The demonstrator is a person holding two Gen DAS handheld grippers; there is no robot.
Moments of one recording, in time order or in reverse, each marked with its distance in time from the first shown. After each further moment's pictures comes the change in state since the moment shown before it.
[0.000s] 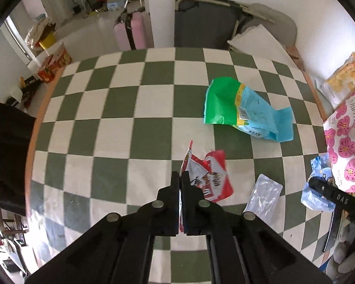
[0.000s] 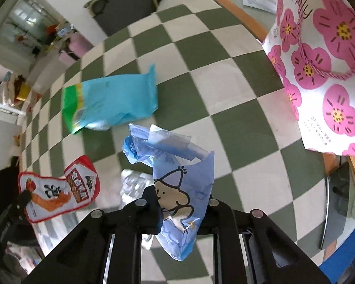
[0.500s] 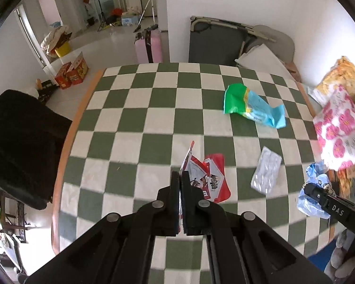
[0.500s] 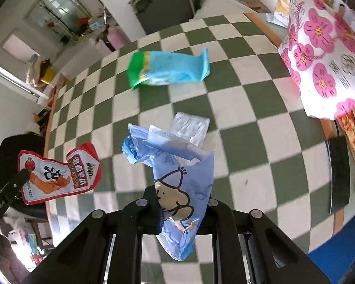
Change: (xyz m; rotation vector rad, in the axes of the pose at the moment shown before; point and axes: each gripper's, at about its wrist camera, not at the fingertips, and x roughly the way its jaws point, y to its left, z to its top) left arm -0.100 0.064 -0.090 -0.022 -0.123 0.026; right arm -0.084 0.034 -0.132 -0.137 -0.076 0.090
